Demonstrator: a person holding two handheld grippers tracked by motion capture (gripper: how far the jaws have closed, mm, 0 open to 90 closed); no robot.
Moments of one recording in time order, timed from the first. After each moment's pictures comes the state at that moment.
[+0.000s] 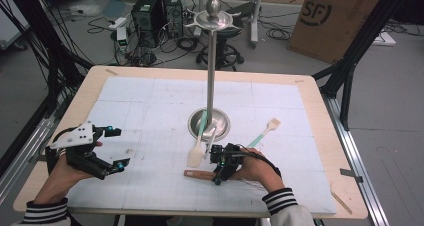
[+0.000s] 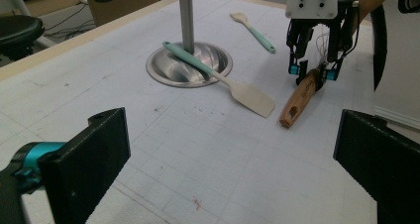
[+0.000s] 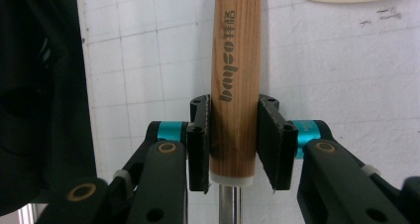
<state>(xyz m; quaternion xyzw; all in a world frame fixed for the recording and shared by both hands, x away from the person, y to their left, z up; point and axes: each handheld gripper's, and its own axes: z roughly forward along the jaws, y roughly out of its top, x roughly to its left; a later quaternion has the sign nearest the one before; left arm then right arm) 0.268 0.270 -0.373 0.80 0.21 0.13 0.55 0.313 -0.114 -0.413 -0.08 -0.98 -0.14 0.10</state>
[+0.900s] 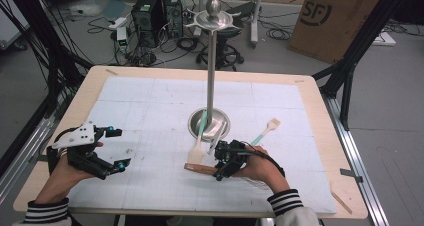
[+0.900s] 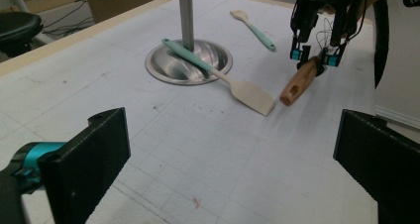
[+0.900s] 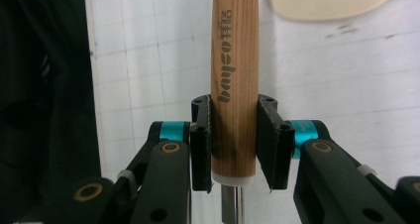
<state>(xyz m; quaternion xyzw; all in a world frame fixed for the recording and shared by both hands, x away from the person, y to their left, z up) 0.269 0.269 -0.375 0.80 0.21 0.12 0.55 0.312 -0.127 -0.396 -0.09 -0.97 -0.19 0.07</state>
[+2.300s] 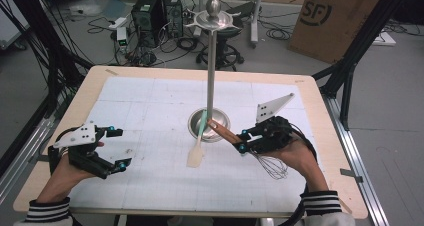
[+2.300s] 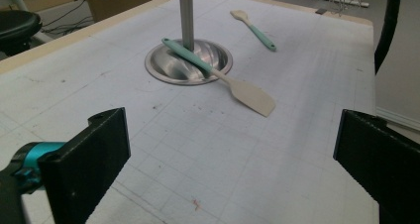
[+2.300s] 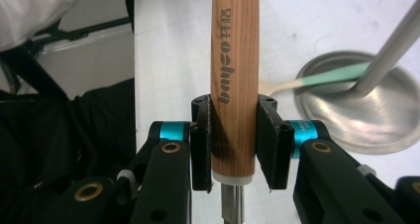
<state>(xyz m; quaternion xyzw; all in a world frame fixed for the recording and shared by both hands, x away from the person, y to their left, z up) 0.271 0.267 -0.376 0.80 0.21 0.12 0.55 0.310 -0.217 -0.302 -0.13 -0.90 -0.42 0.01</state>
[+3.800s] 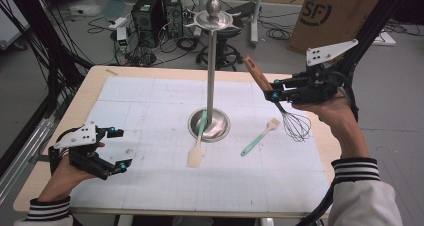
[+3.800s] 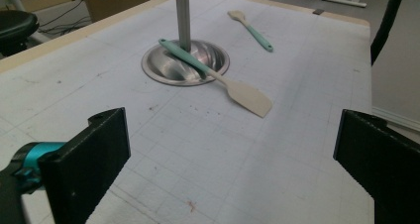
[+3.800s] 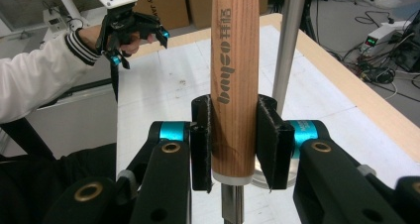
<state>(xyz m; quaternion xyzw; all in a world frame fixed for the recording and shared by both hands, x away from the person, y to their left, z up) 0.270 0.265 -0.375 0.80 0.21 0.12 0.55 0.352 -0.282 -0.201 -0.16 -0.84 -0.51 -0.04</state>
